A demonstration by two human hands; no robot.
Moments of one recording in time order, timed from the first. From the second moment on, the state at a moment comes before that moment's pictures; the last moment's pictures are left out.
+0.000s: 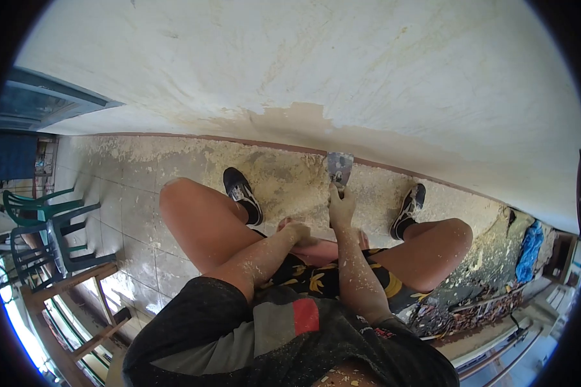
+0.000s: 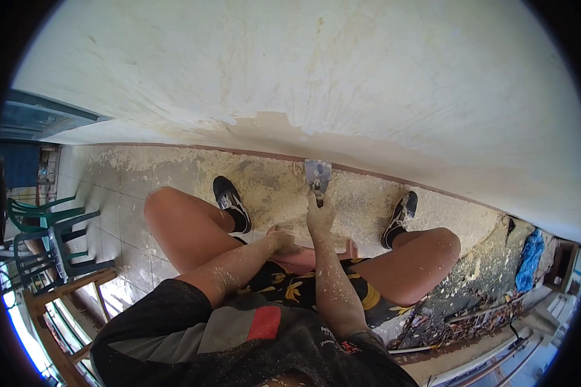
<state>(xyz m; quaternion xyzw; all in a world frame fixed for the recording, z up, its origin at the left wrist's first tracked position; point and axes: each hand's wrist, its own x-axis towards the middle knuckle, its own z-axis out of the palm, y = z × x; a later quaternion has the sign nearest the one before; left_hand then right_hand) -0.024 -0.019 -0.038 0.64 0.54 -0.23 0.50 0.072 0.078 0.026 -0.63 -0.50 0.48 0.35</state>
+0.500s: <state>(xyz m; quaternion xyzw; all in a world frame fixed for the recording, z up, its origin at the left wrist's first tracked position) -0.043 -0.050 -0.014 0.62 0.58 -0.24 0.48 0.055 0.013 0.038 -0.58 -0.55 0.44 0.40</state>
